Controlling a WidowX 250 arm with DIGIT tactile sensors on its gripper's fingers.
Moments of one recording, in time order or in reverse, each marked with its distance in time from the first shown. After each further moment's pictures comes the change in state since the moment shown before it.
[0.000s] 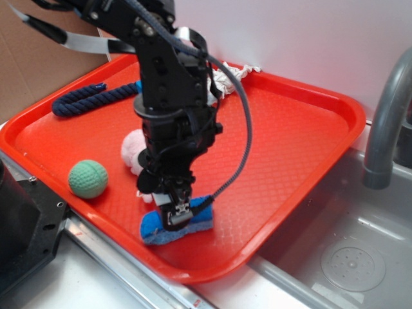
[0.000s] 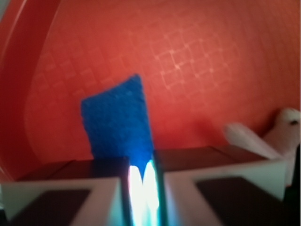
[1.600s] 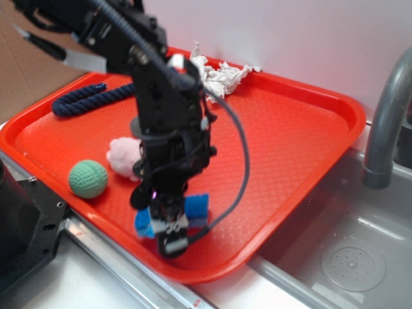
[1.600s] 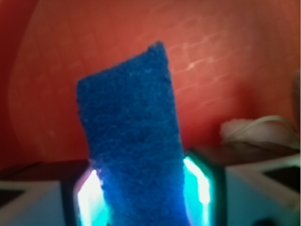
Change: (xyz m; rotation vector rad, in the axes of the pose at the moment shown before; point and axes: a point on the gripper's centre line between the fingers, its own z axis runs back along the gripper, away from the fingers) arm 0.004 0.005 -0.012 -0.030 -0.007 -0.060
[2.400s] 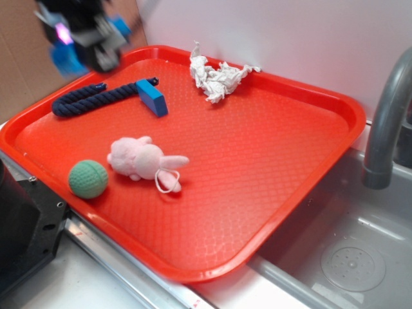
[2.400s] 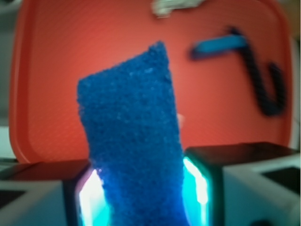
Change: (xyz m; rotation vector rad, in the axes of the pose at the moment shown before) arm -0.065 0.084 0.162 0.070 -0.141 0.549
